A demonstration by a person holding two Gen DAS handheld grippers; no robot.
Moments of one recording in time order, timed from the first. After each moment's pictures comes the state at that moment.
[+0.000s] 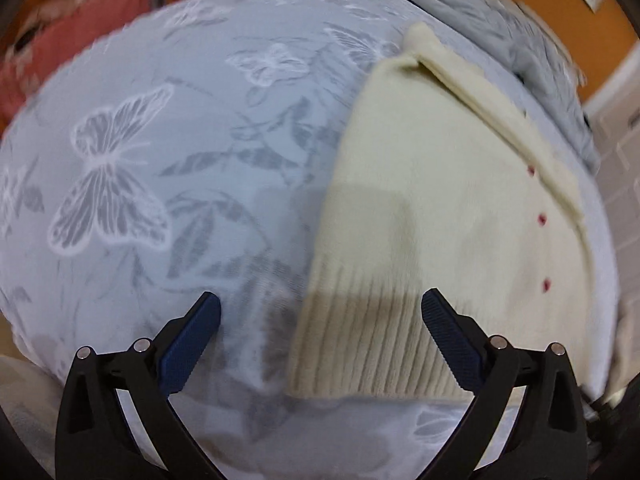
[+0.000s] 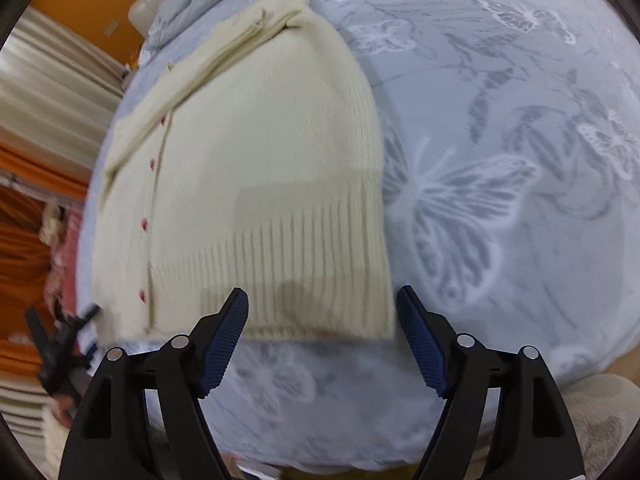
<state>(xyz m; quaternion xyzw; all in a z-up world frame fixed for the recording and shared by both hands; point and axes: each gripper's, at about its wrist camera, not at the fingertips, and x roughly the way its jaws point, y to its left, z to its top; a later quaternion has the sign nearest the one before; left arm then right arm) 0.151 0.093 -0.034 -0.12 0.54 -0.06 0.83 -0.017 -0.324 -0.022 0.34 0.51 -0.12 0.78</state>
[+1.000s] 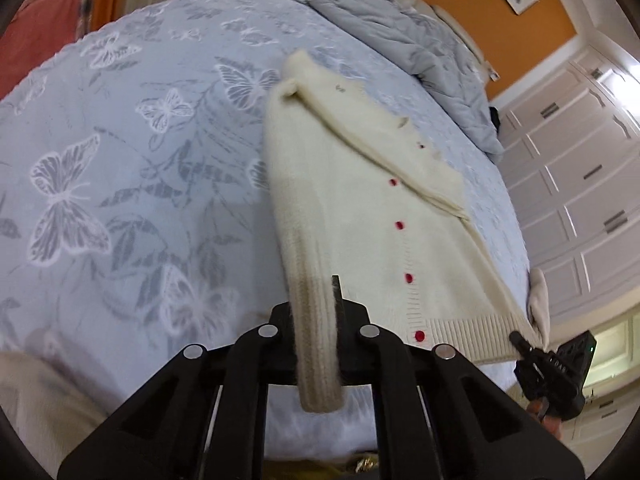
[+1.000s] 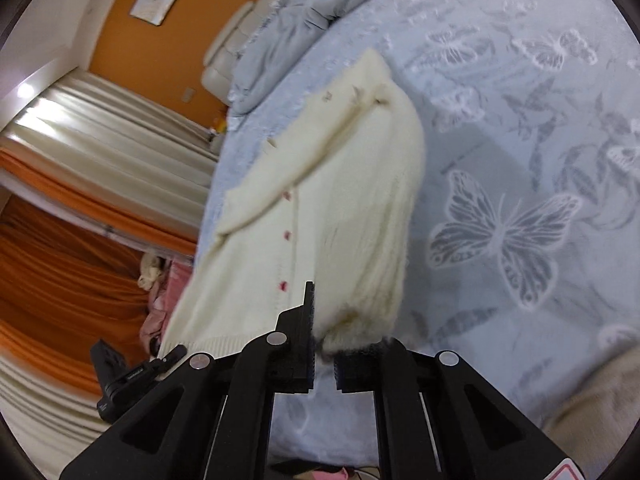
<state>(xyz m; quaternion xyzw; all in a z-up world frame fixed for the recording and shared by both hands) 0.107 0.097 0.069 -0.19 0.52 -0.22 0.80 -0.053 -0.319 0.054 0.43 0.37 -0.01 0.82</state>
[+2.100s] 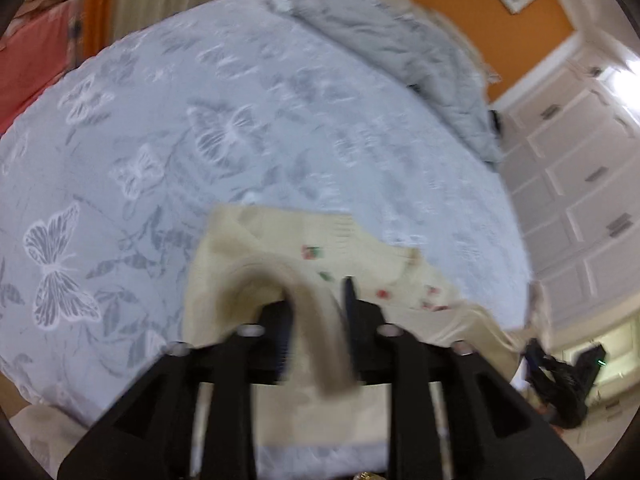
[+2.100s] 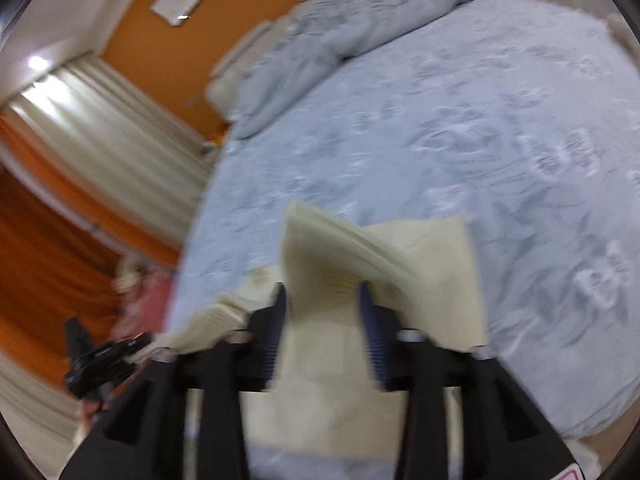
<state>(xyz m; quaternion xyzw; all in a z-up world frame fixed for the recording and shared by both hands) 0.179 0.065 0.089 -0.17 0.51 -0.19 0.82 -0.025 -0.357 0.095 0.35 0.35 -0.08 0.87</state>
